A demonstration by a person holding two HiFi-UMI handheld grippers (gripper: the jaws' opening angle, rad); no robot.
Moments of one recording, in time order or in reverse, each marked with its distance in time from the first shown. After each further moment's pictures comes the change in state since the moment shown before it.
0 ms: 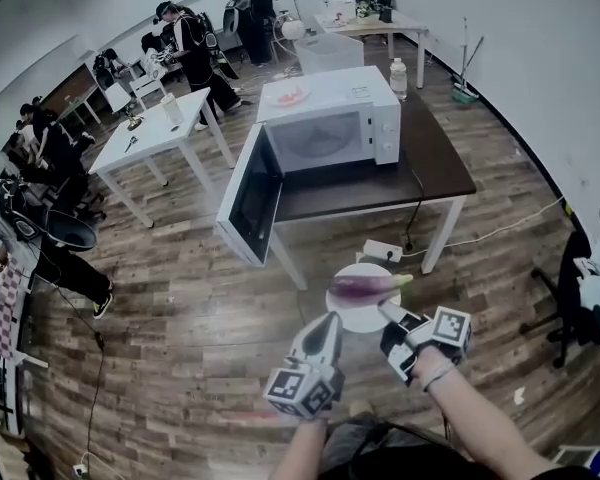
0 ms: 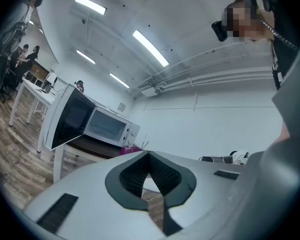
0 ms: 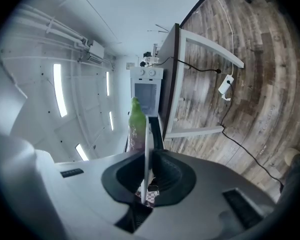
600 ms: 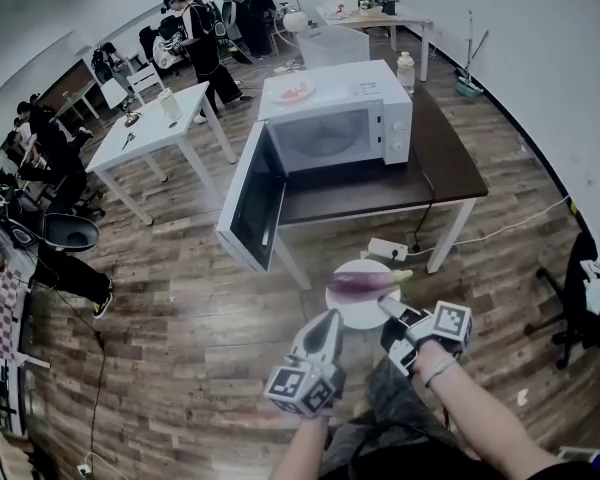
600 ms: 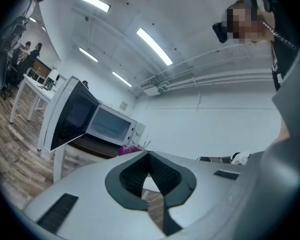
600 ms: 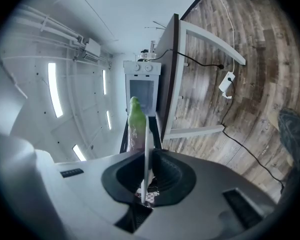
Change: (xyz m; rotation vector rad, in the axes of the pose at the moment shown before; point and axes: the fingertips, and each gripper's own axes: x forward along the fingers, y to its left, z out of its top) left arm 0.029 0.039 0.006 -0.021 0.004 0.008; right arm 0.050 -0.003 0.017 0.020 0.022 -0.012
